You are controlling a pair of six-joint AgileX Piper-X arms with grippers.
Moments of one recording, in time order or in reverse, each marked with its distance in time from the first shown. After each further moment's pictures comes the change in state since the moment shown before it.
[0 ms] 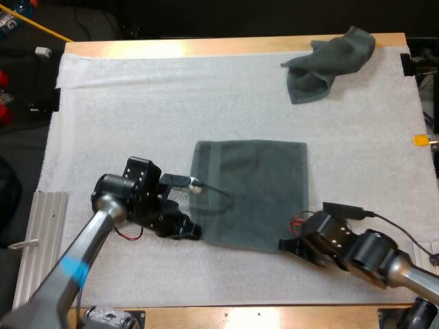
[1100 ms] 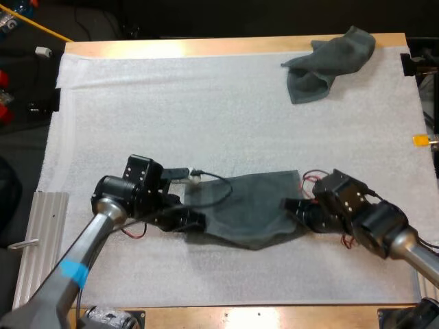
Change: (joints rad) left arm 0.025 0.042 0.000 -0.134 0.049 -0.190; right arm -0.244 0.101 -0.094 -0.146 -0.198 0.031
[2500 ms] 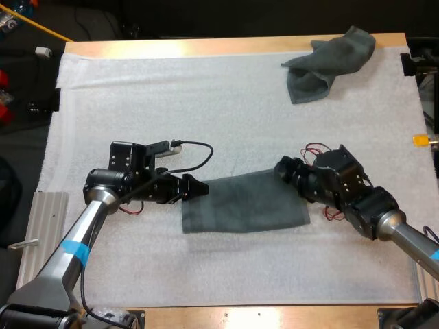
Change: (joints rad) left arm 0.123 0.087 -0.004 -0.318 0.041 -0.106; right arm -0.093 0.137 0.000 -0.402 0.029 0.133
